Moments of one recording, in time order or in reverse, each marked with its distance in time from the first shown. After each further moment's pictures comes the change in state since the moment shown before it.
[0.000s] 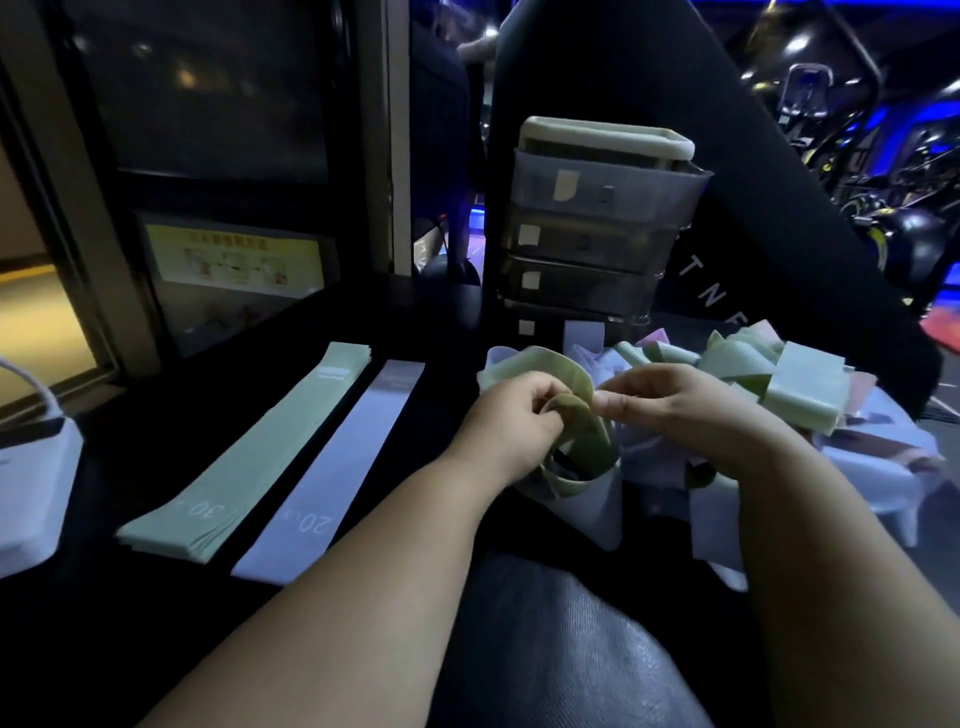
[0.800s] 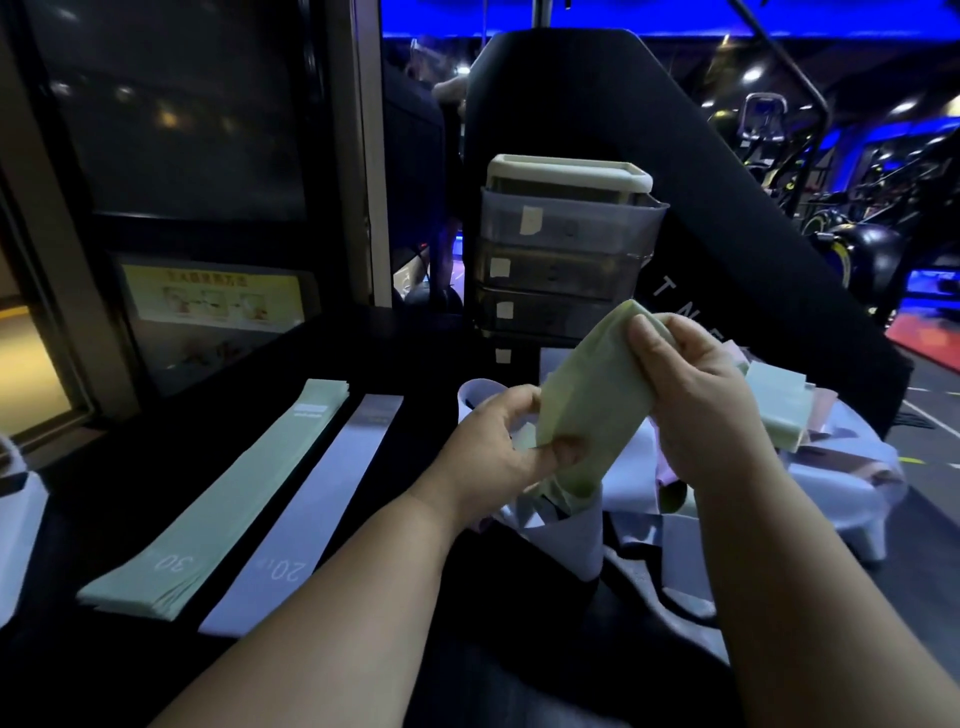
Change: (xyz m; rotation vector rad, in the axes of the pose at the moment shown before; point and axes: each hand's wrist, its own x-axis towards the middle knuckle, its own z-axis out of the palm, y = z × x) left_hand -0.009 0.011 -0.010 -0.188 -0.124 0.187; right_hand -0.008 -0.026 0.002 0.690 0.458 -0.314
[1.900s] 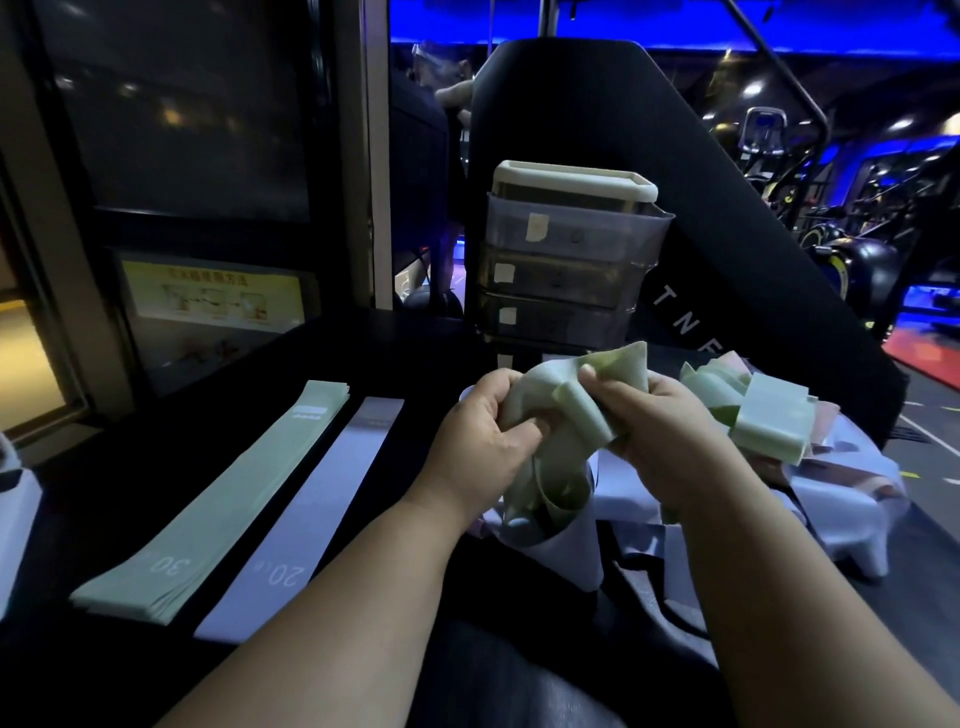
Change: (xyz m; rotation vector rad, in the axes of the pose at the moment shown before) left_hand 0.009 -0.007 0.000 -0.097 0.232 0.016; right_hand -0.001 0.016 0.010 -0.003 -0.116 0.322
